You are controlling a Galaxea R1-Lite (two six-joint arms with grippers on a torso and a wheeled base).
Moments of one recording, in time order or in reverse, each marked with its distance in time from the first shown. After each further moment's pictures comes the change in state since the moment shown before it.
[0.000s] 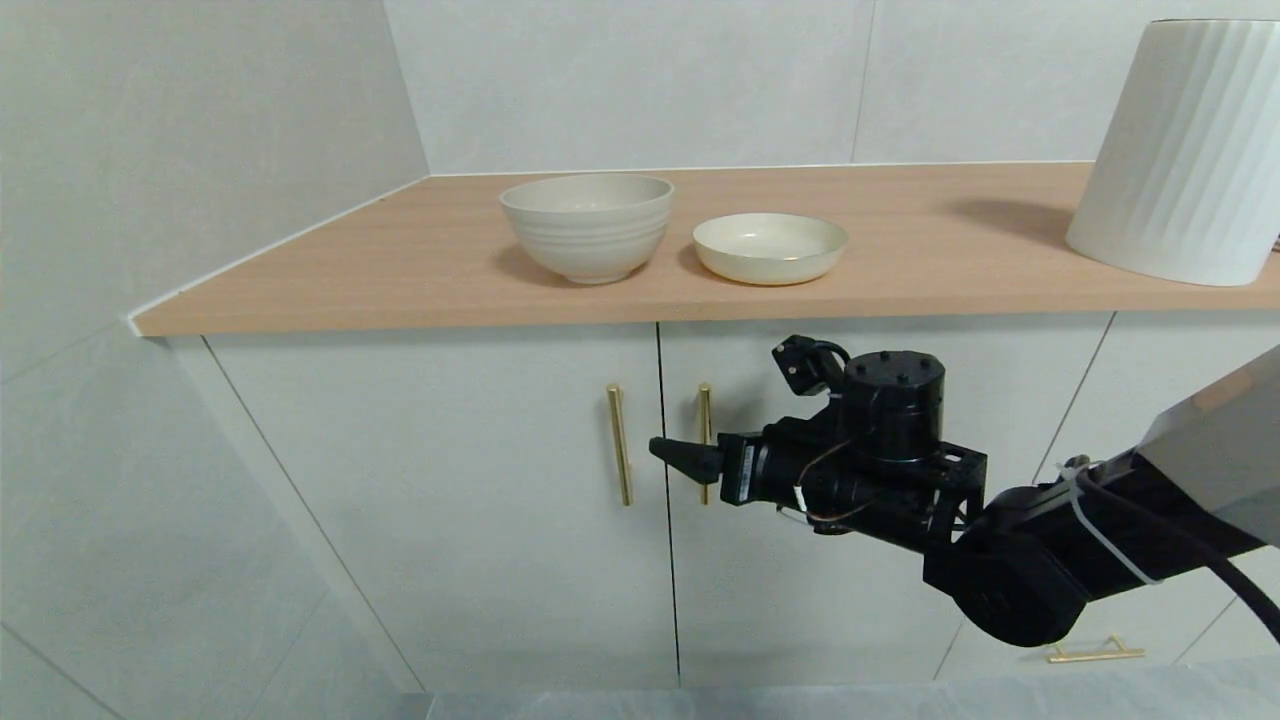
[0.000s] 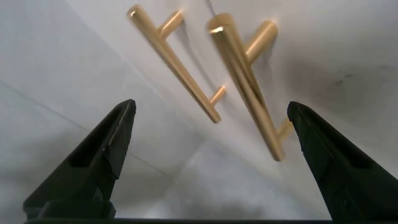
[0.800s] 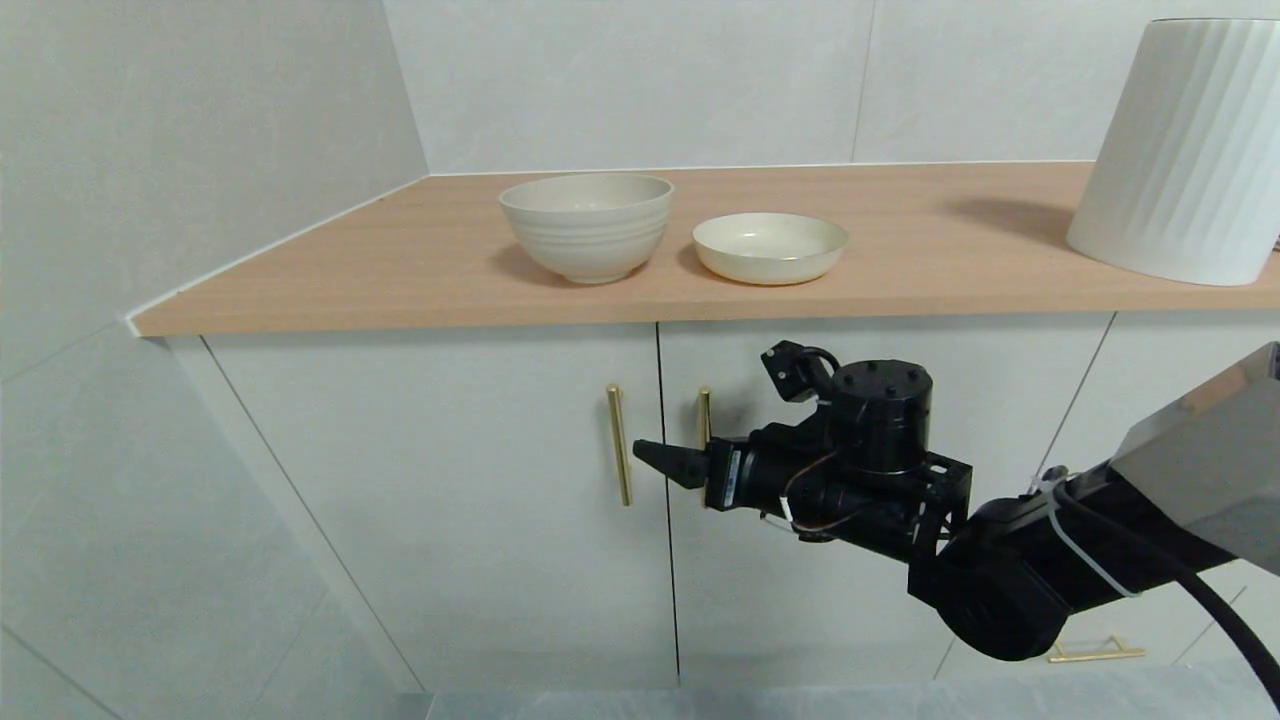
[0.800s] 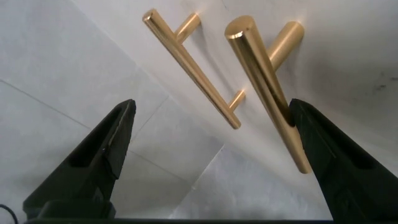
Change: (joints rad) left arm 0.000 0.000 0.000 0.000 0.000 0.000; right arm 0.030 0.020 0.003 -0.041 0.013 0.040
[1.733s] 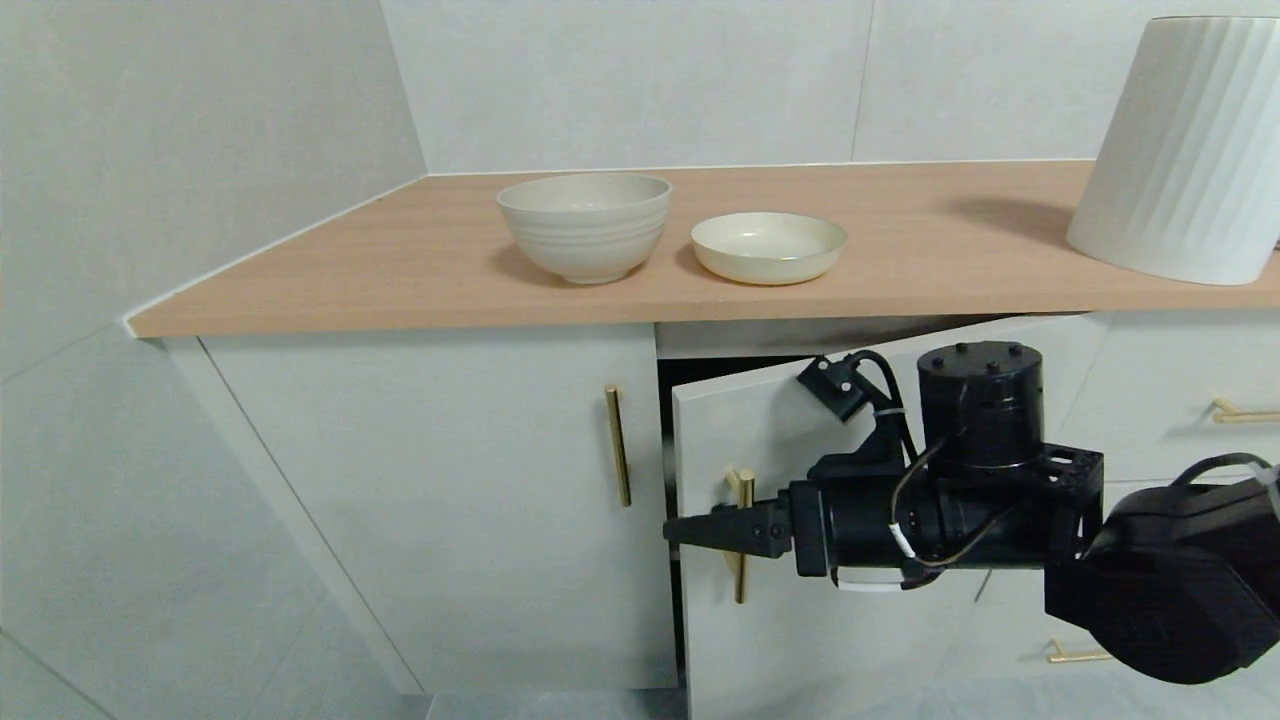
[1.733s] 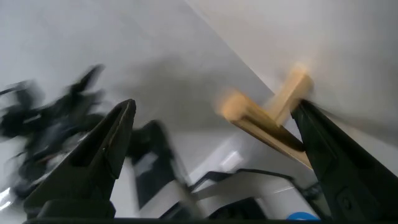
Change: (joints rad) left arm 0.000 0.000 0.000 0.000 0.000 0.000; right arm -0.017 -0.243 0.141 0.249 0.431 0.046
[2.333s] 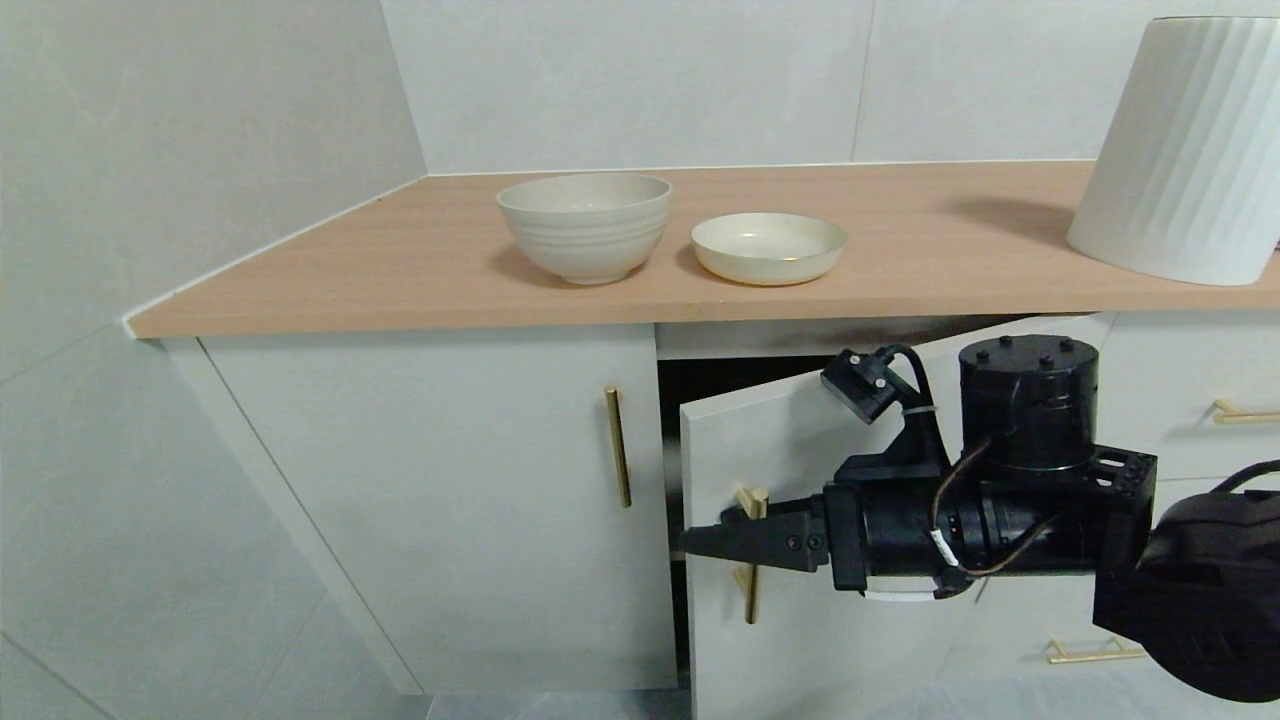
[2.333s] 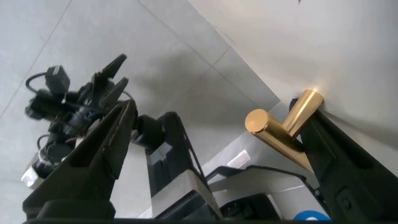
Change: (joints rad) left arm 0.000 0.000 0.000 -0.001 -0.001 0.007; right arm -0.008 -0.061 0.049 -0.010 0.055 -0.006
